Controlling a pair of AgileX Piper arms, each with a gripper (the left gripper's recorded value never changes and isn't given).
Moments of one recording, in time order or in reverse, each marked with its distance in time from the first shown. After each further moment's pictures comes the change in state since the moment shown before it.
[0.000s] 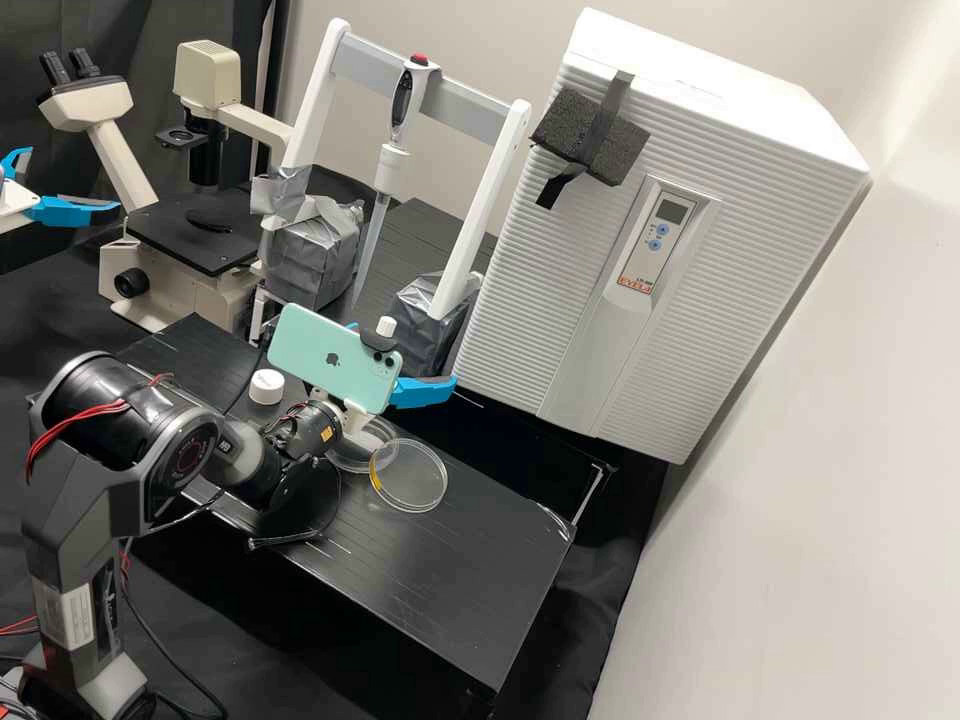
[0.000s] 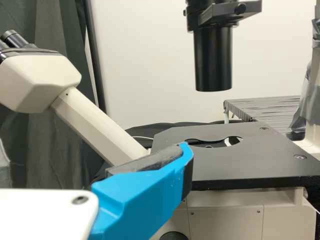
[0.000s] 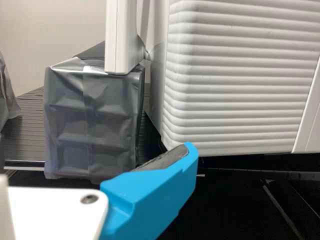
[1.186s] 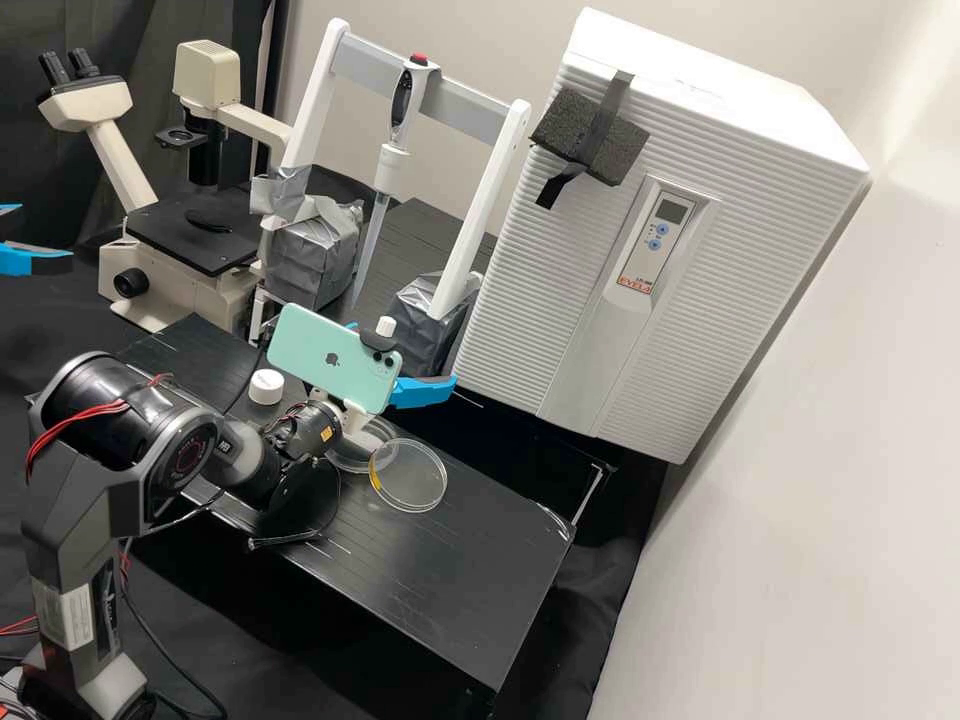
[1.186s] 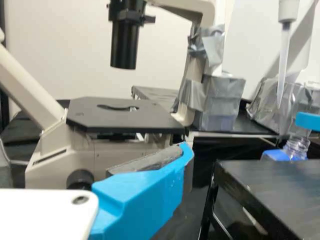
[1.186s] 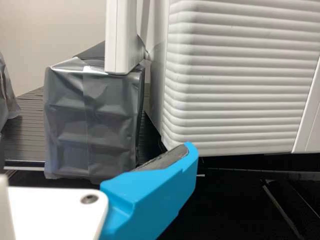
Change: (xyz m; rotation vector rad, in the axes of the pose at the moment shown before) left arm -0.097 -0.010 -0.015 -0.225 -0.338 -0.151; right arm 0.000 0.000 0.000 0.000 0.000 0.000
